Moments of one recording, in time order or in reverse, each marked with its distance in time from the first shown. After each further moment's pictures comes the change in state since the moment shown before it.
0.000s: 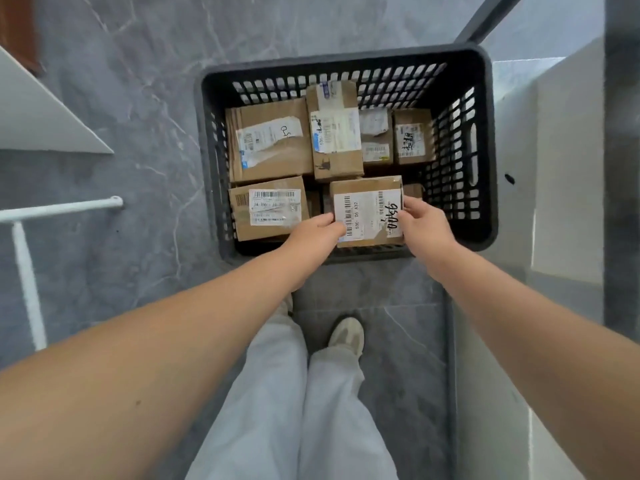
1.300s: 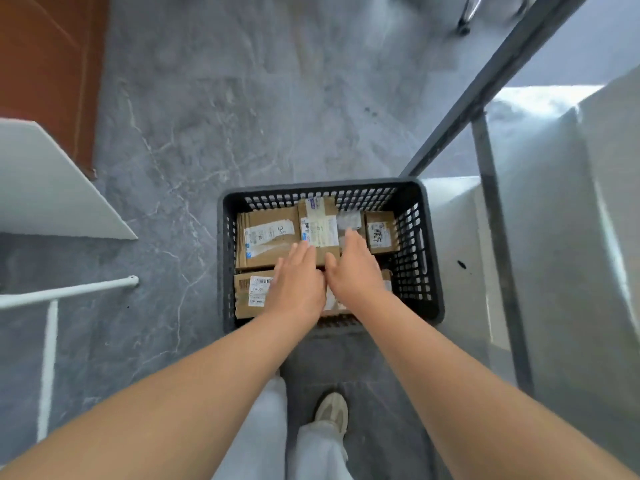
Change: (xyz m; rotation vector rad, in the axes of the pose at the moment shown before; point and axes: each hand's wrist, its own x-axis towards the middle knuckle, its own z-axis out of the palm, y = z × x) left_hand -0.076 0.086 -0.012 0.775 0.356 0.443; right_hand -0.063 -0.129 0.007 -0.503 0.041 -0.311
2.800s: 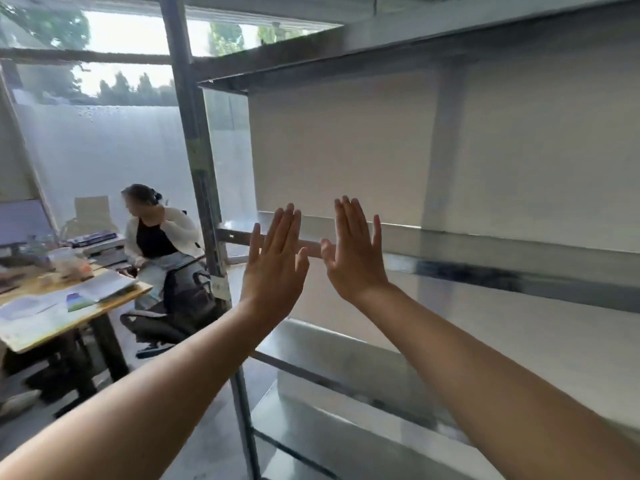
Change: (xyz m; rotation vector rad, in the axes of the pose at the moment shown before) left_hand -0.397 0.405 -0.455 0.226 0.813 1.620; right_hand -0.571 -0.202 -0.483 -0.280 1.575 0.175
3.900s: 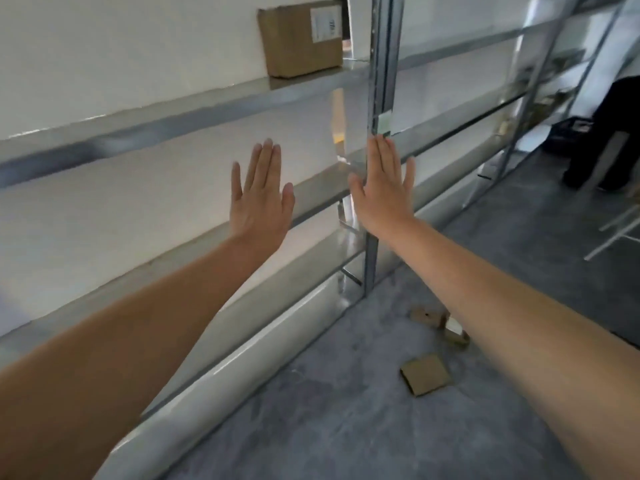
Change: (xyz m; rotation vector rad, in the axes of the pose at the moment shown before) left_hand -0.205 0.620 -0.129 -0.780 -0.279 0.790; right_hand -0.530 0.240 -0.481 -0.758 0.164 1.086
